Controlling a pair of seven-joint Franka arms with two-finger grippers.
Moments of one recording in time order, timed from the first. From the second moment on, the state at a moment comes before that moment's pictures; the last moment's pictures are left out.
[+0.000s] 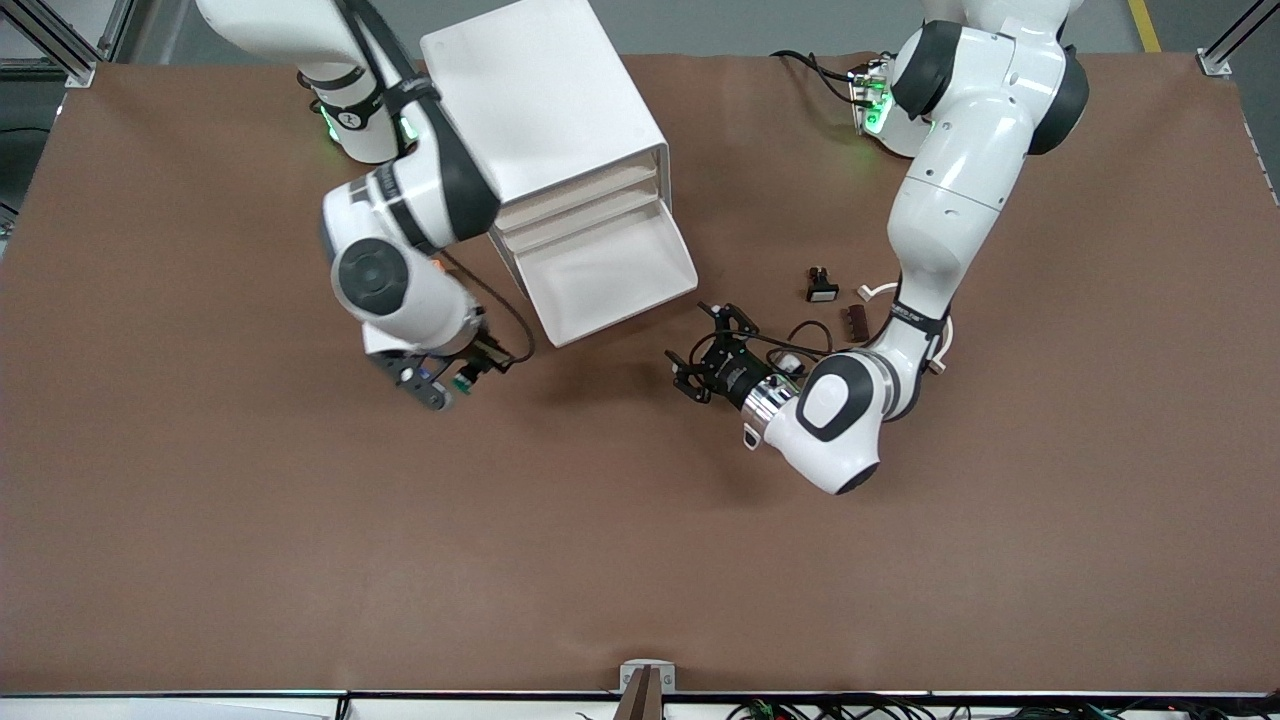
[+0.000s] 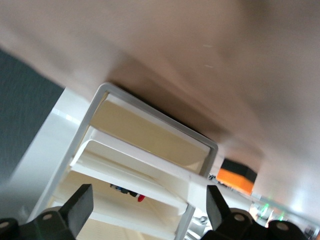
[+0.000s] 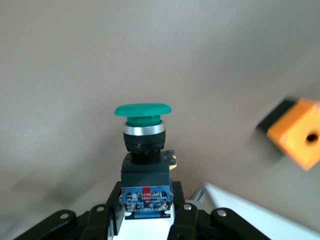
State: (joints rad) left arm -0.34 1.02 -0.09 -1.19 -0.95 1.46 -1.23; right arm 0.62 0.37 -0.09 -1.76 0.17 1.99 1.18
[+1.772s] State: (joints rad) left arm -0.46 0.87 -0.08 -1.18 -0.25 2.00 -0.81; right arm 1.01 0.38 -0.09 -1.96 0.17 2.30 1.78
